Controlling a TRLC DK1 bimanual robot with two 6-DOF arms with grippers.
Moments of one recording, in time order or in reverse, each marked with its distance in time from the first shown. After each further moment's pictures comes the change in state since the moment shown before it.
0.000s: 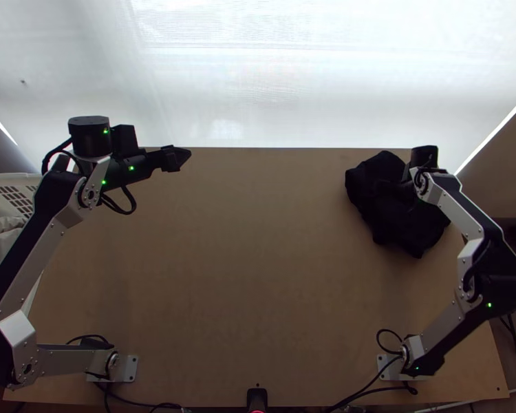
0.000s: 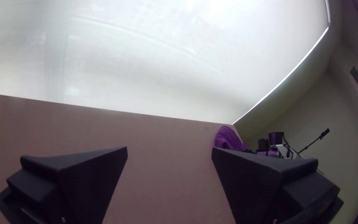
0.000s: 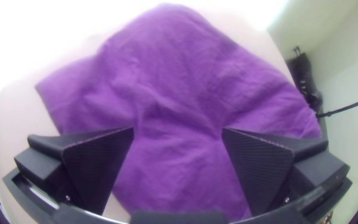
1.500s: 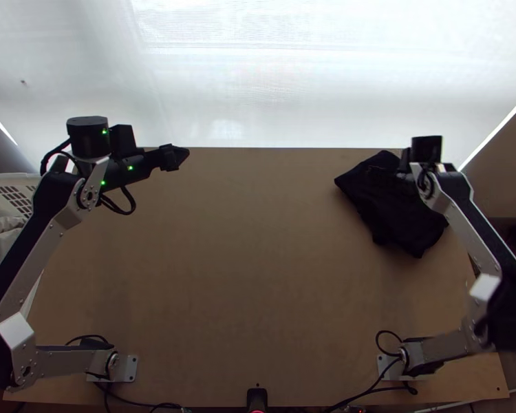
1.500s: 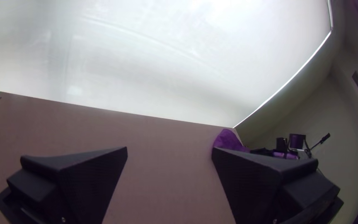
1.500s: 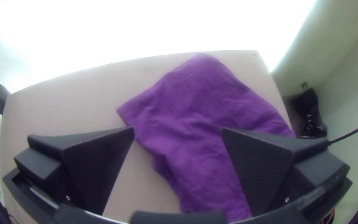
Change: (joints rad) left arm 0.002 -0.010 -0.005 0.005 -0.019 -0.023; right arm 0.120 -0.232 0.000 -0.038 -0.006 -0.006
